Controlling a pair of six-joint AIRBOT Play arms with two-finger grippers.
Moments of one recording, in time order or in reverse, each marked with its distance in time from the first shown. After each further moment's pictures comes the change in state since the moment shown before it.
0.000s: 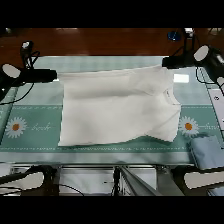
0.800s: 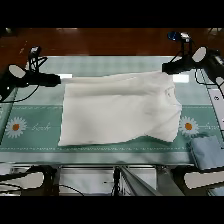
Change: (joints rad) left arm -0.011 -0.048 0.026 0.030 -0.133 0.008; right arm 0.000 0.002 0.001 -0.060 0.144 0.024
